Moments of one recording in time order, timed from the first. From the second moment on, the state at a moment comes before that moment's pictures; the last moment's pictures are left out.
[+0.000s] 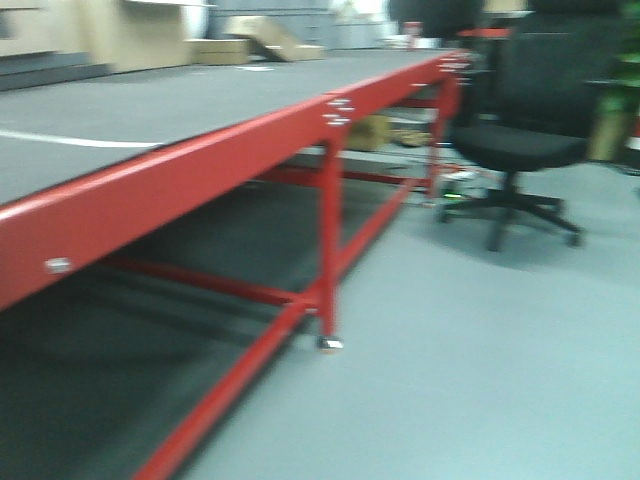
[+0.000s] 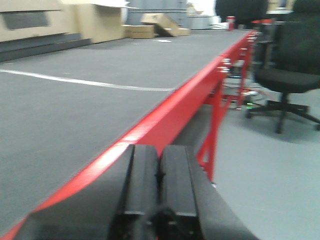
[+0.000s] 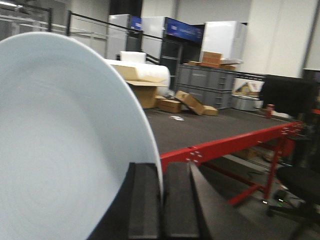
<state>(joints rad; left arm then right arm) -0.05 -0.02 0.03 -0.20 0.01 0.25 0.45 0.34 -0.65 -0.28 0.17 0.20</state>
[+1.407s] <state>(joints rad) -0.05 -0.02 0.03 -0.20 0.01 0.25 0.45 0.33 -0.65 -0.28 0.16 0.20</state>
